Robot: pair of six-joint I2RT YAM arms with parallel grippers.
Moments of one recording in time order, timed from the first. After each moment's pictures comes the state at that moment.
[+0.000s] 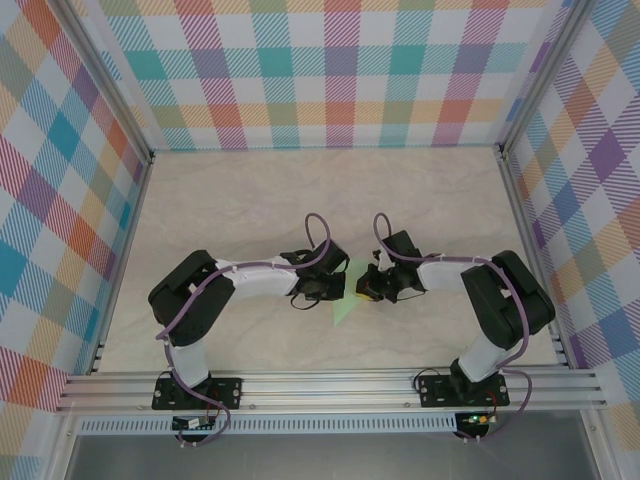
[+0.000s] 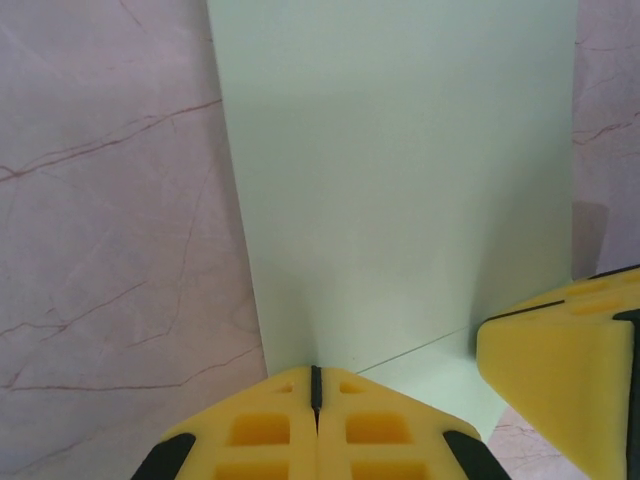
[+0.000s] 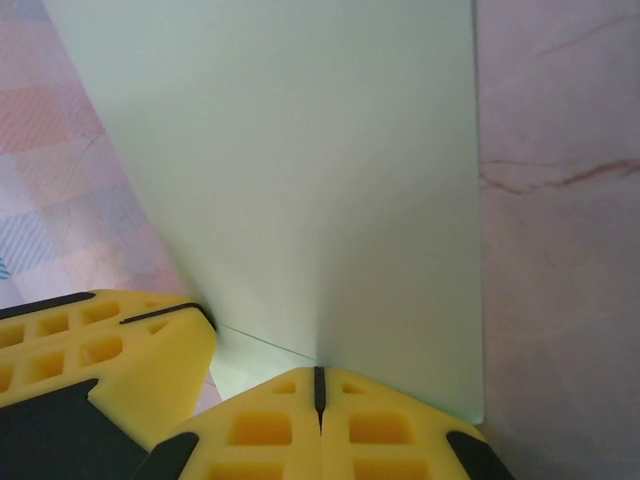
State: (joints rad) left arm -0.88 1.83 1.05 -0.32 0.05 -0.78; right arm 0.49 1.65 0.67 -0.12 -0.59 0.81
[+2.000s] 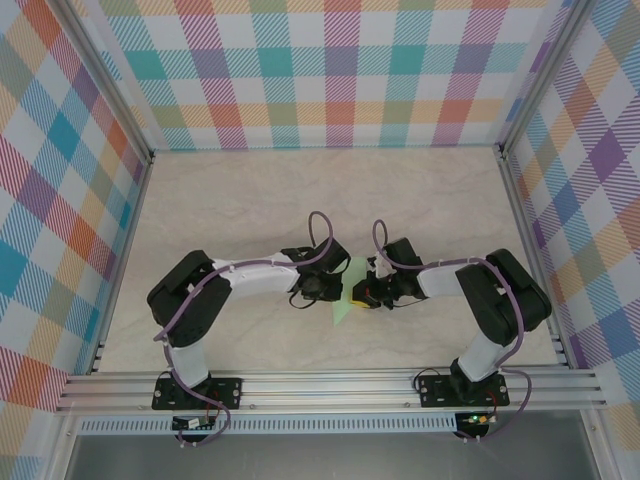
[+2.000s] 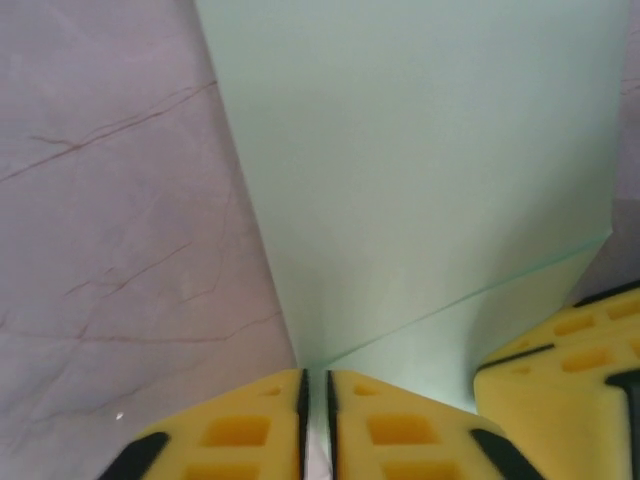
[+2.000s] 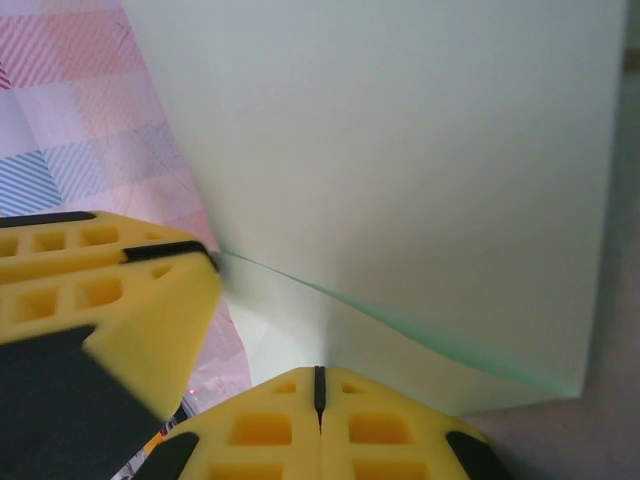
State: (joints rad) left arm -0.88 1.80 1.10 -0.46 0.02 -0.72; right arm 0.49 1.68 0.60 0.03 -0.75 0.80
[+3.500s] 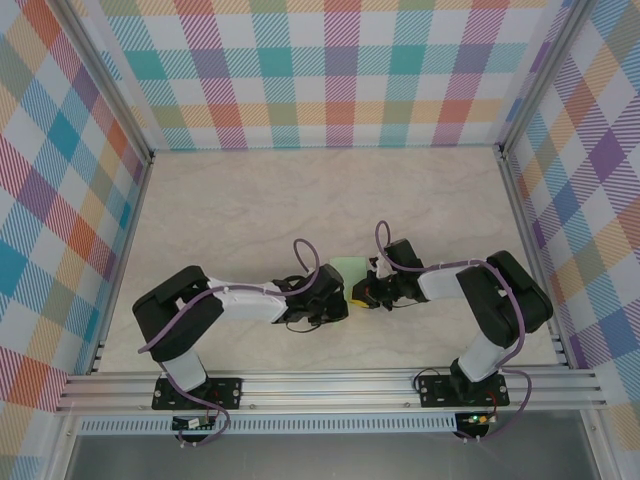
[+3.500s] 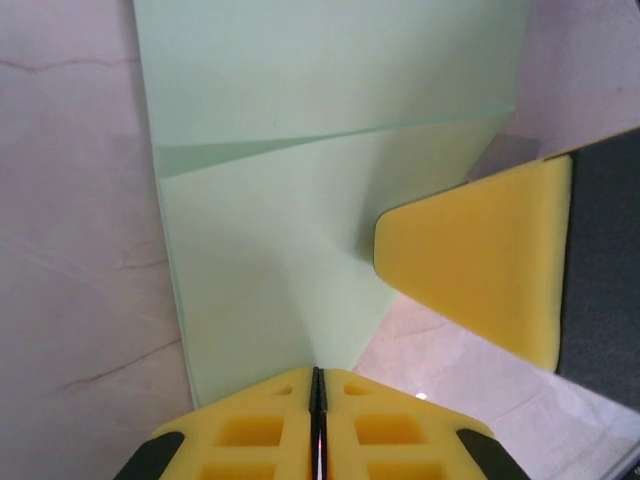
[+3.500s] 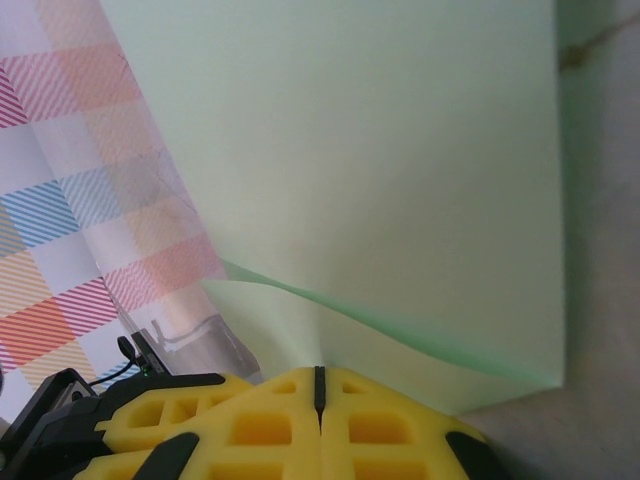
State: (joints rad) left arm -0.99 1.71 0.79 -0.04 0.12 -1.08; right arm 0.49 1.66 0.57 0.09 -0.73 0.89
